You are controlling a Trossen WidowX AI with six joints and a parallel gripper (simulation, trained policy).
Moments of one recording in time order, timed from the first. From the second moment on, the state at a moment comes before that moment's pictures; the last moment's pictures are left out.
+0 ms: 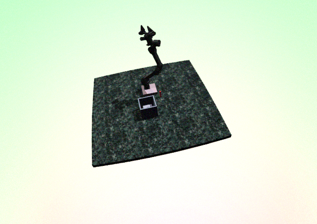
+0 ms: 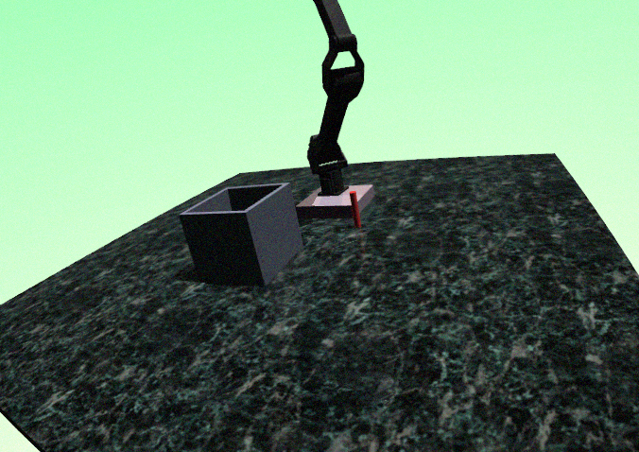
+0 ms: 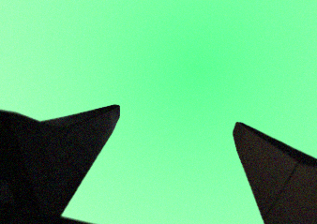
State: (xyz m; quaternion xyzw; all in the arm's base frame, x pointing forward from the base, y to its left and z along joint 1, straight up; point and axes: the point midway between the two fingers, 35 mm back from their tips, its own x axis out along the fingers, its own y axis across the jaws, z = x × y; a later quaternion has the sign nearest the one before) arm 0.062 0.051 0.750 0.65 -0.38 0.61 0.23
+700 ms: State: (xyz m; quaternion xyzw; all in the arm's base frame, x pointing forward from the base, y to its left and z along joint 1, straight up) arm -0.008 -0.047 0.733 0.65 -0.27 0.70 -0.11
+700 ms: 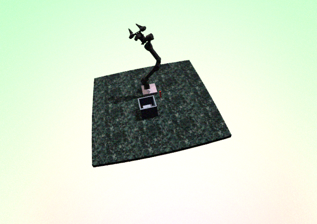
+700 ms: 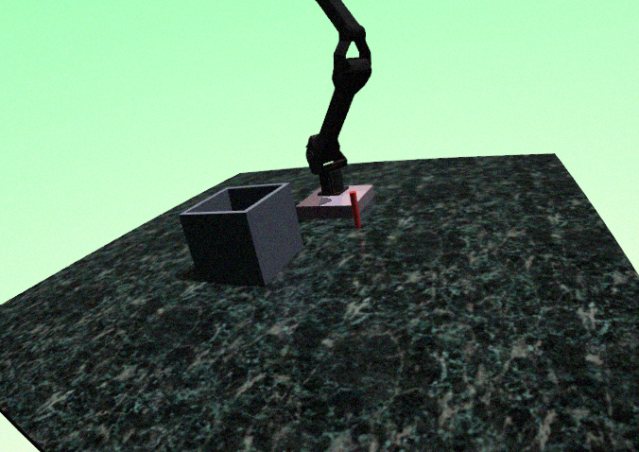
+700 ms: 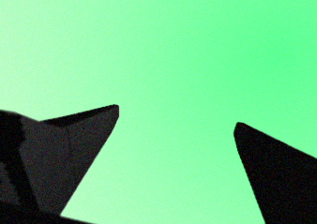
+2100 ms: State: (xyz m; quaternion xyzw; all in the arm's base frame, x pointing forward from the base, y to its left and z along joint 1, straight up) arm 0.041 -0.206 0.629 0.34 -0.03 0.64 -0.69
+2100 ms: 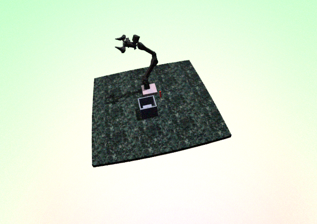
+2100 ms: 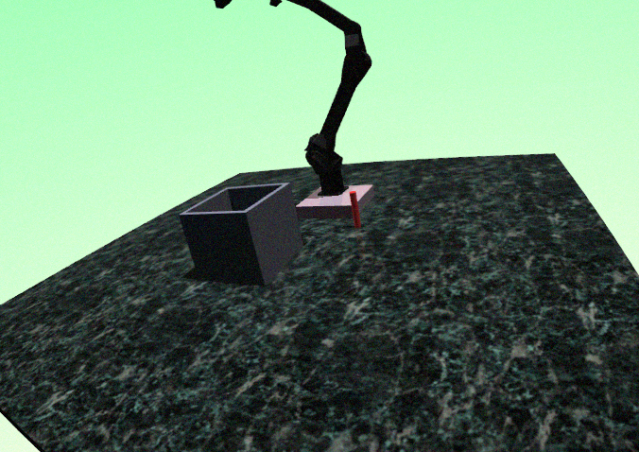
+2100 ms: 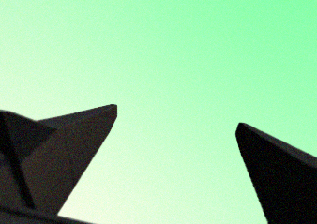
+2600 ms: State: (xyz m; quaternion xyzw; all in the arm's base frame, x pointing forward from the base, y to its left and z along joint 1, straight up) arm 0.100 -0.220 0.581 0.14 0.03 0.55 -0.82
